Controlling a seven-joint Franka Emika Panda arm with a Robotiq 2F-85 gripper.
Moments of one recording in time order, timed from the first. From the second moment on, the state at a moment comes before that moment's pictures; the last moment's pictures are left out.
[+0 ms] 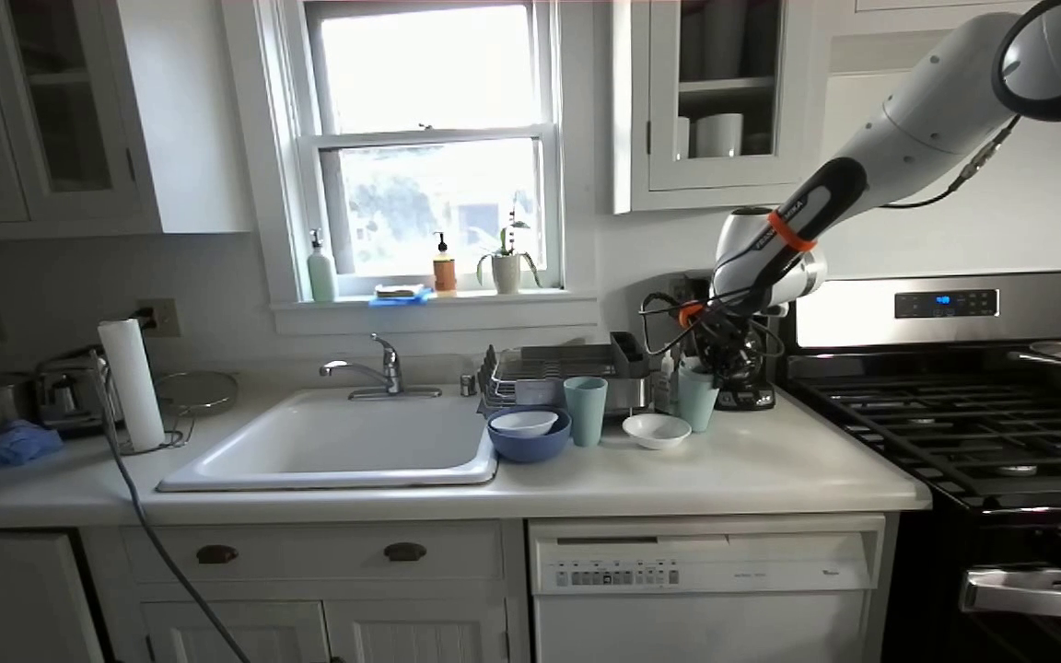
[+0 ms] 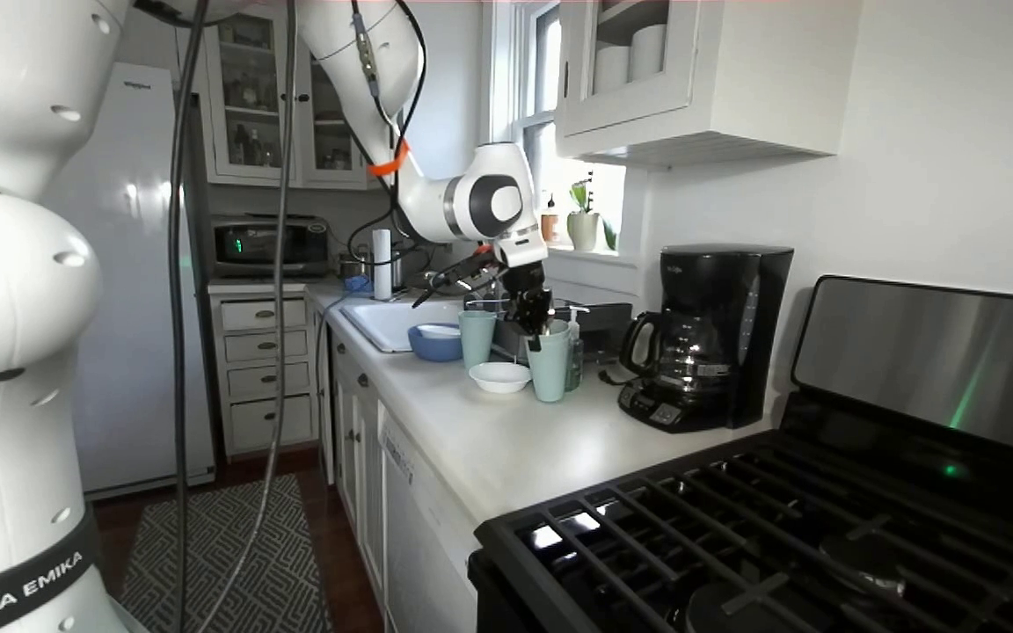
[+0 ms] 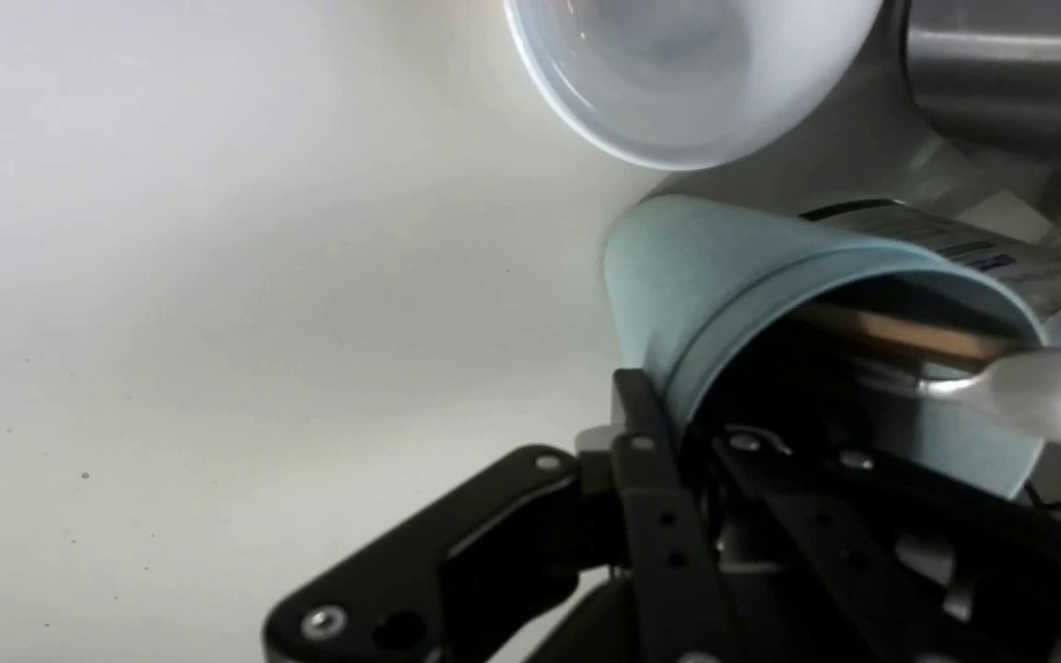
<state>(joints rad) 0.05 0.35 -0.22 -1.99 -0.07 2.64 1.57</state>
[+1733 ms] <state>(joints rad) 0.05 0.15 -0.06 -2.08 -0.16 2.49 1.35</state>
